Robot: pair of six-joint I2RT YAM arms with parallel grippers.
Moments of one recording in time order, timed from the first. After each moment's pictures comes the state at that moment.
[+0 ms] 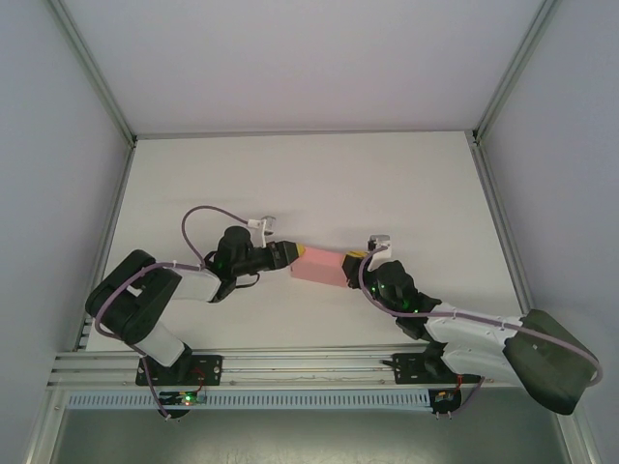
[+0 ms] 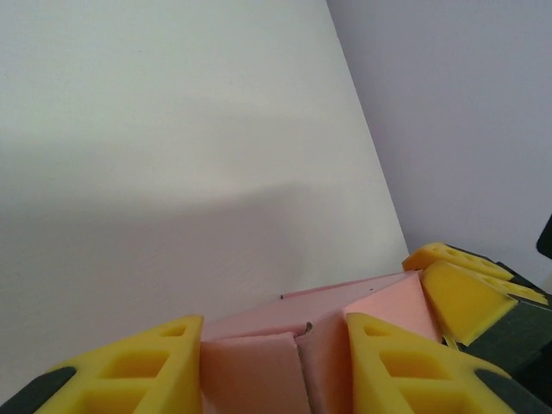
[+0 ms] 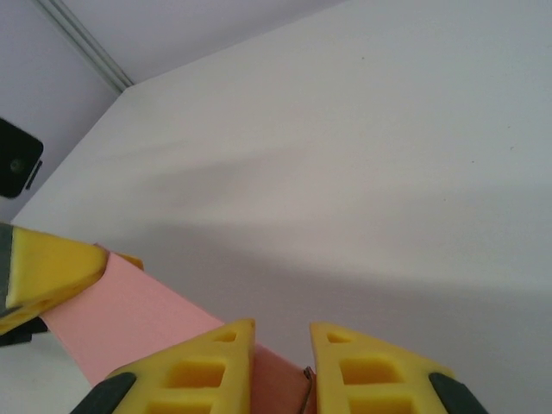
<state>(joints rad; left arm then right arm) -0.51 1.58 0.45 0.71 0.58 -0.83 0.79 1.06 0.18 0.53 0.21 0.60</state>
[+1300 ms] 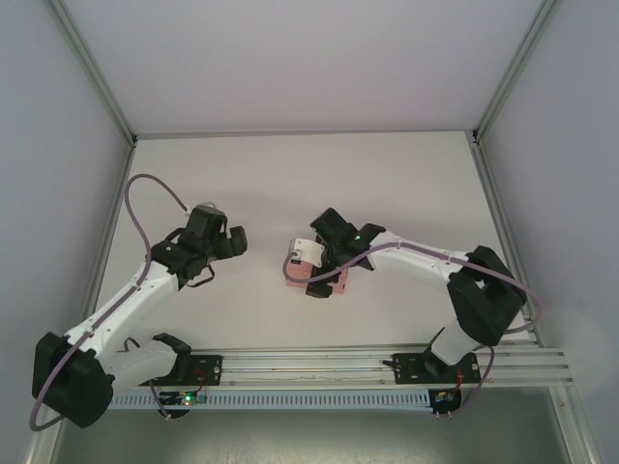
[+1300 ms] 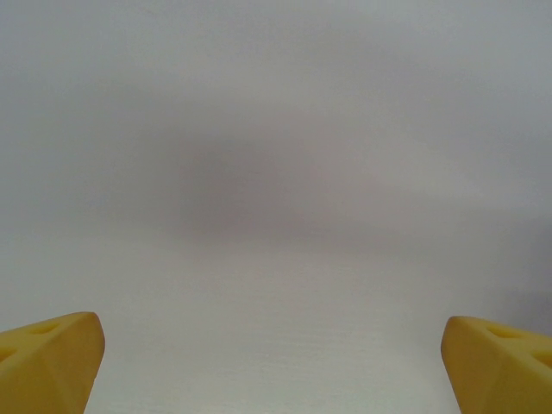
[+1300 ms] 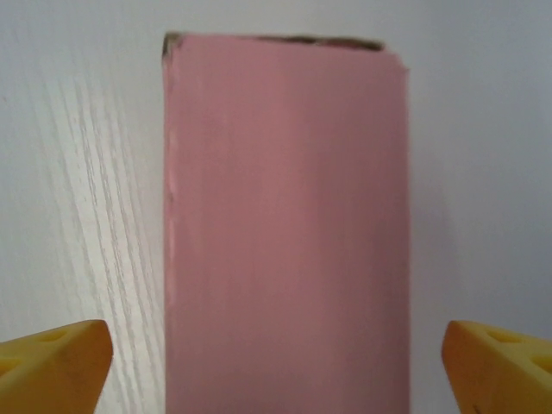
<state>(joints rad) -0.39 1.06 0.77 -0.61 -0.18 -0.56 0.79 1.60 1.02 -0.55 -0.23 -0.55</state>
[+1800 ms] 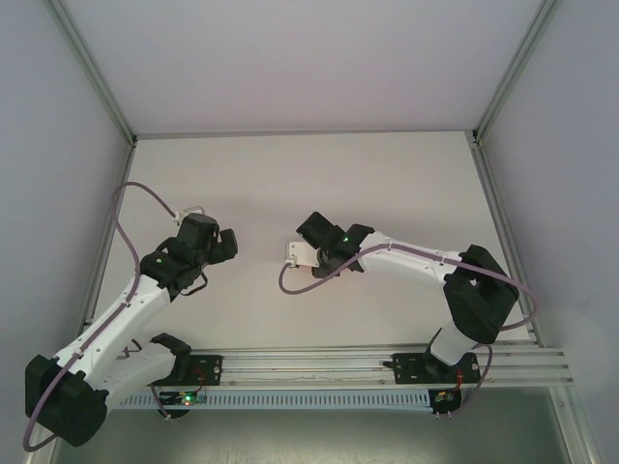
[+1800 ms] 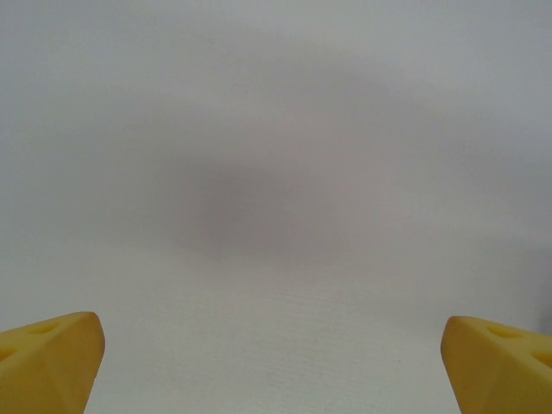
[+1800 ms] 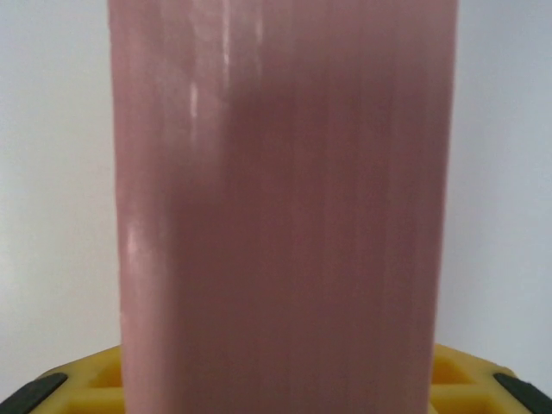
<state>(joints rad) -0.38 0.95 0.73 -0.63 -0.27 -0.57 0.88 1.61 1.08 -0.58 0.23 -0.74</state>
